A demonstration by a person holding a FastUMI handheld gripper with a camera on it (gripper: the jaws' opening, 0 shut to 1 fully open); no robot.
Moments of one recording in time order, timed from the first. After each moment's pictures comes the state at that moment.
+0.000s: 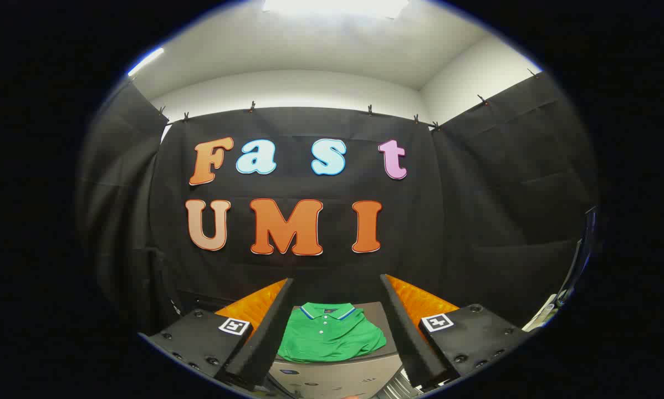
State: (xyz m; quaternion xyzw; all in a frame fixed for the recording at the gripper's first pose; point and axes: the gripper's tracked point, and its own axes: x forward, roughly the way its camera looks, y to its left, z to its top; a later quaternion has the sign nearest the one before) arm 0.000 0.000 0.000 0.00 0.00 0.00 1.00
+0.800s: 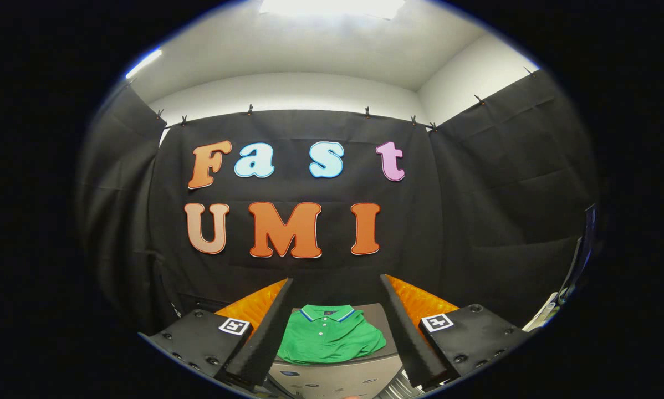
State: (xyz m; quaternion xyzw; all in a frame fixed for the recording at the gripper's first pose) arm -0.003 -0.005 0.004 0.01 -0.01 0.00 1.00
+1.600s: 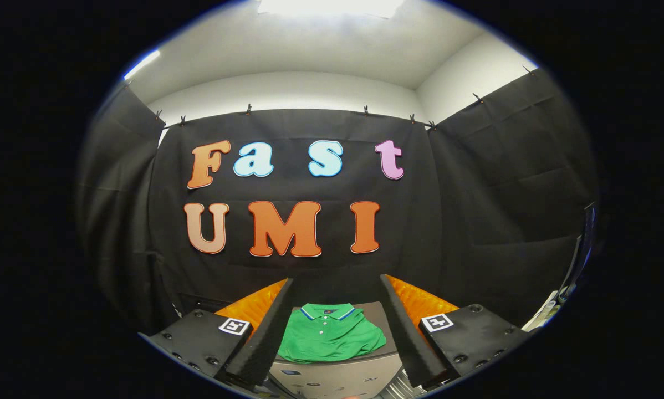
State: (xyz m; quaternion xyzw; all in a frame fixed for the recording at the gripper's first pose) arm -0.004 -0.002 0.003 0.01 0.00 0.00 1.00
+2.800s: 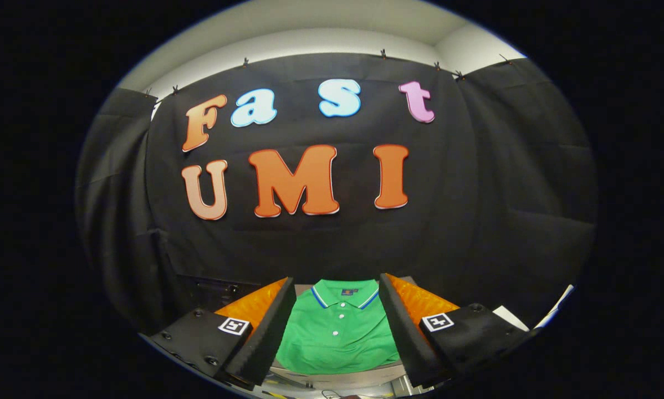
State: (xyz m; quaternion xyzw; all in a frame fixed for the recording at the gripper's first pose) arm 0.166 0.017 -0.092 0.04 0.17 0.06 0.98
